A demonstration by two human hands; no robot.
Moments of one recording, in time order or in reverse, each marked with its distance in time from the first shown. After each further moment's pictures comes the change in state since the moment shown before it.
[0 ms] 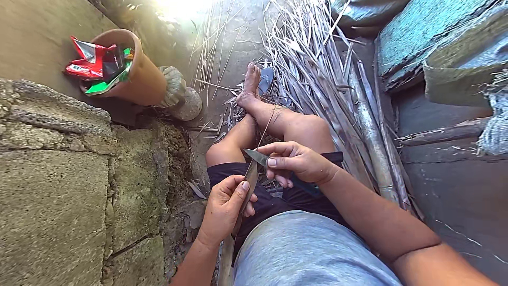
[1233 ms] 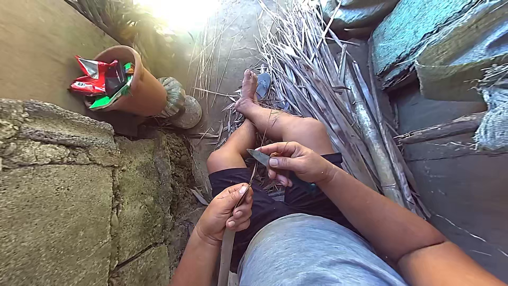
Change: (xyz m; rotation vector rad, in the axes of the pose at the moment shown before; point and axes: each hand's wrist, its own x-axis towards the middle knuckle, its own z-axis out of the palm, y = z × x) left_hand 0.018 -0.007 -0.028 -0.755 -0.533 -0.435; right_hand 0.001 0.001 -0.005 0.001 -0.001 -0.137
